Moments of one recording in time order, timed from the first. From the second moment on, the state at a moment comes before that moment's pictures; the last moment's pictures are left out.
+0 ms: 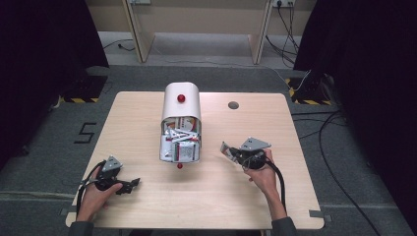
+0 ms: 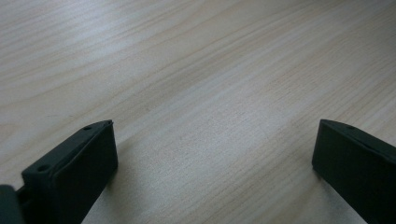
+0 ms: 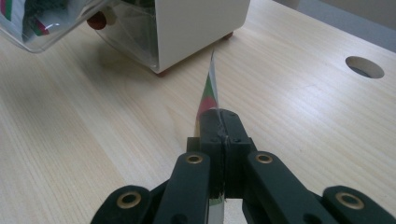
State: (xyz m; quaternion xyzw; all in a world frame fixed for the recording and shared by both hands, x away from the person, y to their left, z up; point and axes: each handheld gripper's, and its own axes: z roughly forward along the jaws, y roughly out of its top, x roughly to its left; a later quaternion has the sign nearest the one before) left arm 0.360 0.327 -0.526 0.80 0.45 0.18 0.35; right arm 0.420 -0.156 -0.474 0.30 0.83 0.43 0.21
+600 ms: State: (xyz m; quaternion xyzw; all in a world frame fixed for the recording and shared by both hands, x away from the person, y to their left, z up) left arm 0.360 0.327 -0.526 0.80 0.45 0.18 0.35; right arm 0.431 -0.162 -0.488 0.33 0.83 0.40 0.23
